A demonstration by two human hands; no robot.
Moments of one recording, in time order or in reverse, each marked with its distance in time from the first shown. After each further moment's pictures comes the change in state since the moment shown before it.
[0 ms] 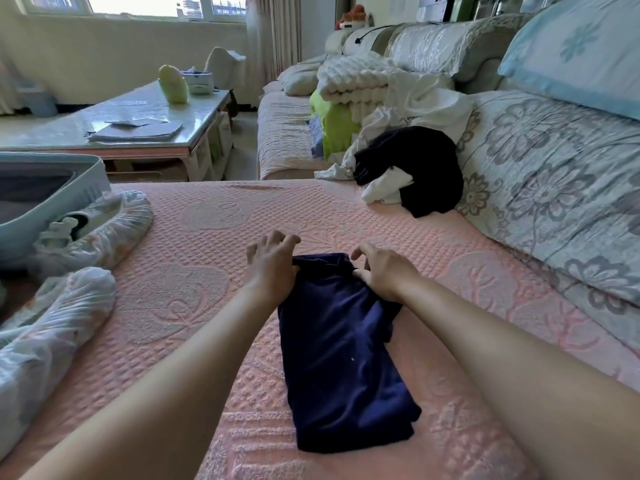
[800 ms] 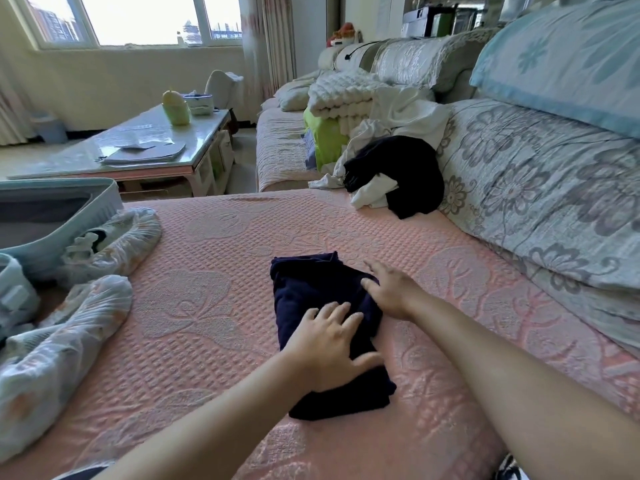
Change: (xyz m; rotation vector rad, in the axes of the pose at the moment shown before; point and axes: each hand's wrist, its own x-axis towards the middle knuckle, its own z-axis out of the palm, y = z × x) left_hand -0.131 0.098 -0.007 0.179 -0.335 0.385; right_hand -0.060 0.028 0.004 0.192 0.001 0.039
